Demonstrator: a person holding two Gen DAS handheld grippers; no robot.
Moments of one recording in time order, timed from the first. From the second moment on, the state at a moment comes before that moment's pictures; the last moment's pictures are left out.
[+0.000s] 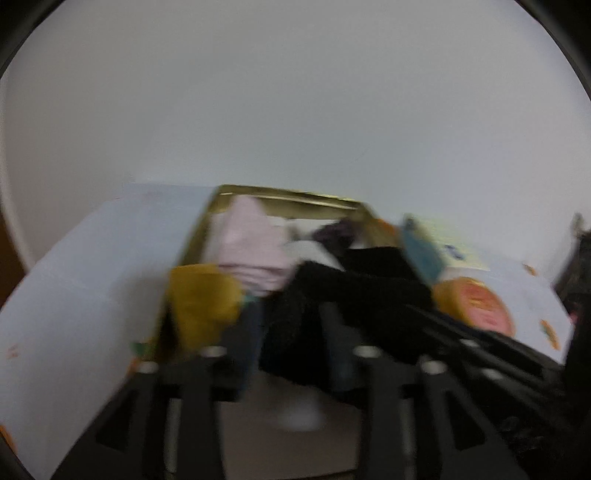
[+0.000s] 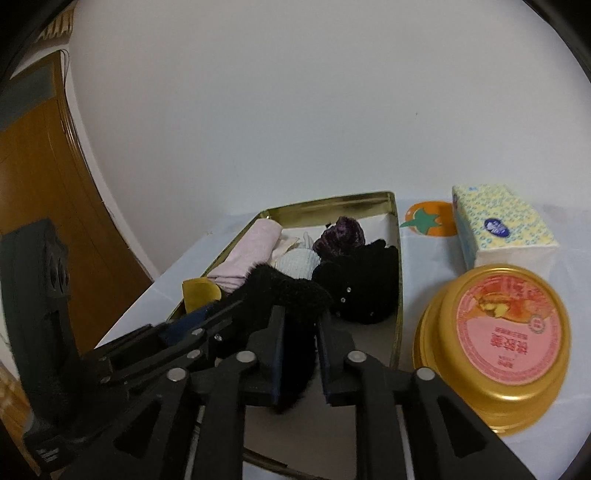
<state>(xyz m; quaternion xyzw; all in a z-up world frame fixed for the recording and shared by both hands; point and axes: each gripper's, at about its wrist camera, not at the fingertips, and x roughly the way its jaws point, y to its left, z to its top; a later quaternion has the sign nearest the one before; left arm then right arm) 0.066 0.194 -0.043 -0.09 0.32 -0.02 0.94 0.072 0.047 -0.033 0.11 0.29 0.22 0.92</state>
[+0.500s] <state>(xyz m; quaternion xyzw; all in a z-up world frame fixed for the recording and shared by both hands) 0.035 0.198 -0.019 -0.05 0.20 0.09 0.97 0.029 0.024 -0.014 0.11 0.17 0.10 0.97</state>
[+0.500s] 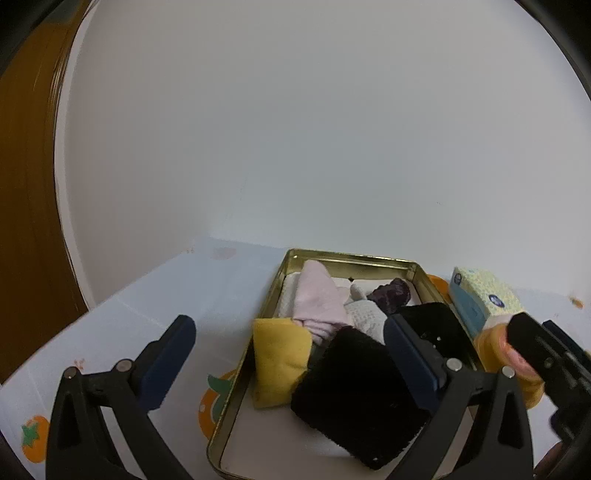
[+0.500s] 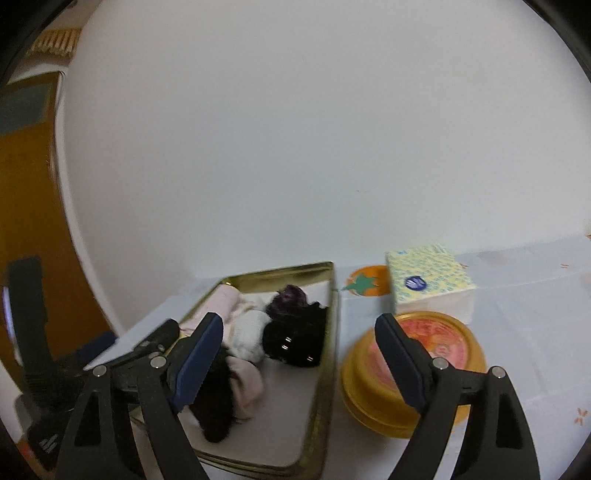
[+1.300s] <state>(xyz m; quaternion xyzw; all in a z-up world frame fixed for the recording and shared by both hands) 0.024 0.187 -0.014 -0.01 0.17 0.11 0.98 -0.026 0.015 0.010 0.09 -0.02 0.05 0.99</state>
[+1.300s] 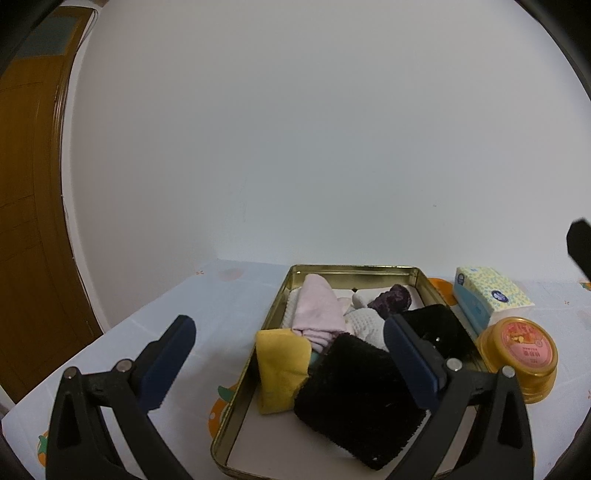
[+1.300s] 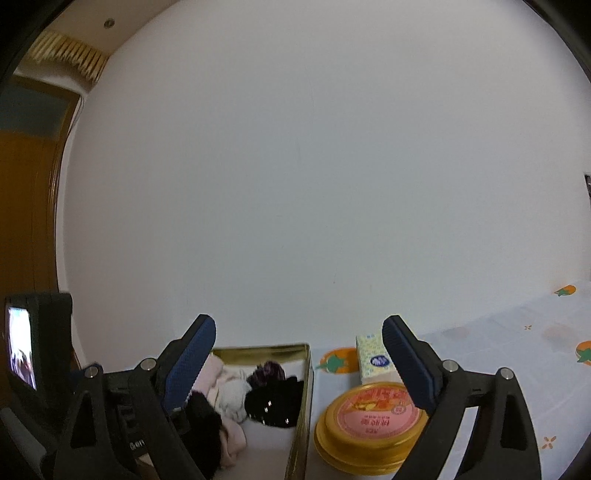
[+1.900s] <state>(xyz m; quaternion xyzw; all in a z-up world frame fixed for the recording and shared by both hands) 0.021 0.182 -0.011 -0.01 0.15 0.09 0.98 -0.028 0.027 0.011 0.06 -0.02 0.05 1.00</state>
